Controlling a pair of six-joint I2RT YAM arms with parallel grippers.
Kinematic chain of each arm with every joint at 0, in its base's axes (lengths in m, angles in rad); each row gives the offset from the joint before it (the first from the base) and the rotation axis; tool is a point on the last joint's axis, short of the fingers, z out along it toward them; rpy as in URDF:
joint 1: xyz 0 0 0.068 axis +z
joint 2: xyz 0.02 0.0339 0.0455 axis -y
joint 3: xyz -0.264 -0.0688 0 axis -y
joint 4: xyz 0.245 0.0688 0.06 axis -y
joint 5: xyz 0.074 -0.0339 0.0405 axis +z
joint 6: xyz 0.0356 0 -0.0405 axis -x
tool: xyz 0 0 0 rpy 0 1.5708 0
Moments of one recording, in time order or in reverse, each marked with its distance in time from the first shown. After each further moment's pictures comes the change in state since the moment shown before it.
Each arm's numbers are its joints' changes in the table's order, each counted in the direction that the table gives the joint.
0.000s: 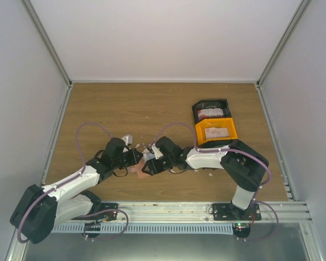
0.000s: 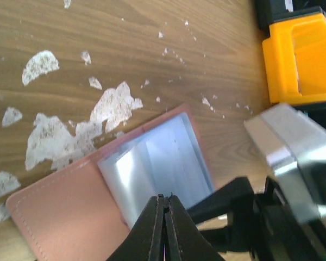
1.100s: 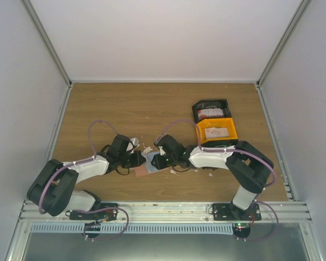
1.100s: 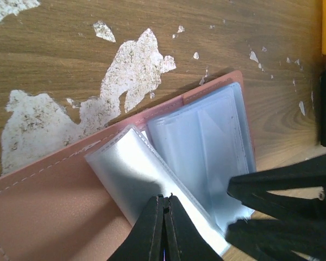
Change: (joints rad) left arm 0.066 -0.326 0.068 0.066 -0.179 -0.130; right arm -0.027 0.060 -0.012 -0.078 -0.197 -0.017
